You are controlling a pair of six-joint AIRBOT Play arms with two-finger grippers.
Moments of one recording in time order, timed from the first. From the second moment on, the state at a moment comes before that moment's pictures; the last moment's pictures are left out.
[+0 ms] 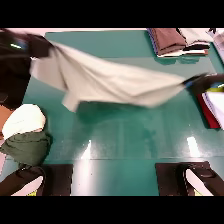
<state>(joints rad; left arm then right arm) -0.26 -0.99 1.61 1.41 -1.08 -1.49 -0.12 -0.79 1.23 -1.09 1.29 1.25</state>
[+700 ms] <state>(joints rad) -0.25 -0.87 1.62 1.22 -1.35 -1.37 -0.28 -0.92 1.63 -1.13 1.41 1.31</state>
